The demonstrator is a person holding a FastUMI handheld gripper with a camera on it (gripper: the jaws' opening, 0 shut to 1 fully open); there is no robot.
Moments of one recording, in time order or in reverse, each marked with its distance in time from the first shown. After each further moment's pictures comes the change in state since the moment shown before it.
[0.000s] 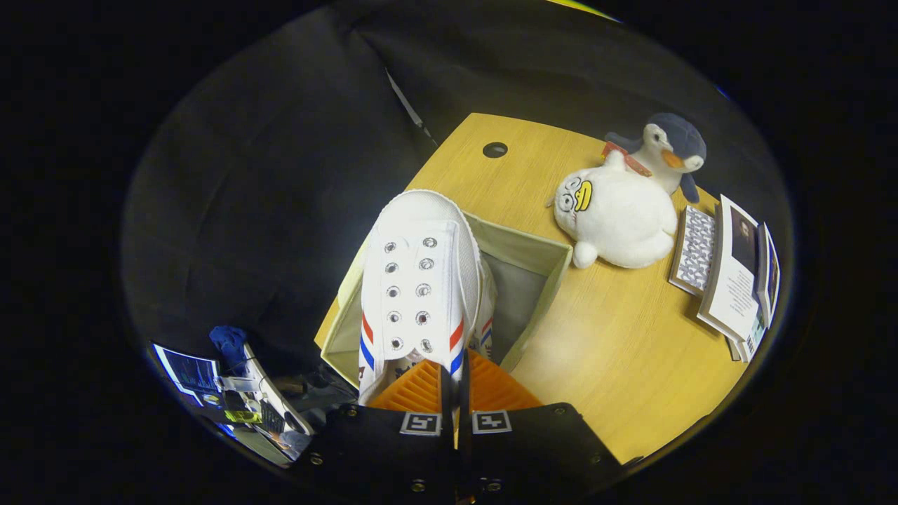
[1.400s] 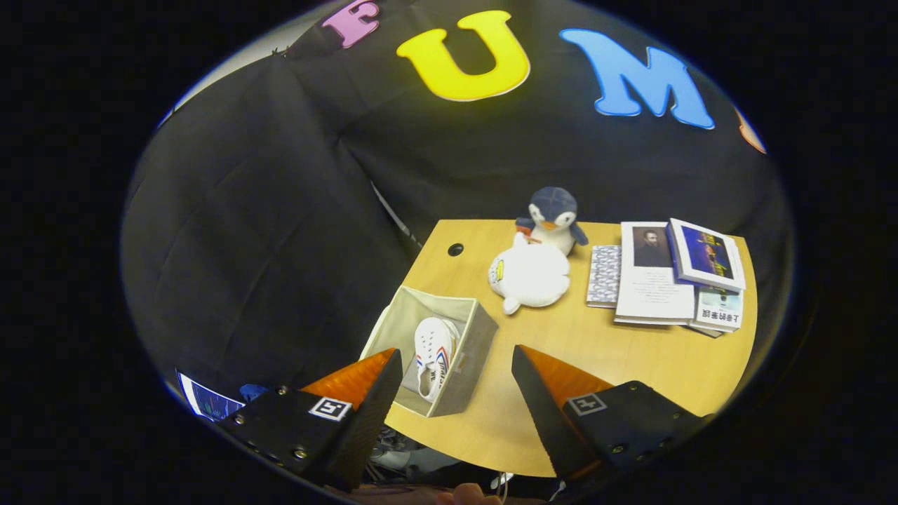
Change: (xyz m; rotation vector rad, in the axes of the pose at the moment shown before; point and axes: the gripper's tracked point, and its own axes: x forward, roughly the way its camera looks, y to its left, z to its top) arm -0.206 -0.092 -0.034 0.206 -0.522 -0.008
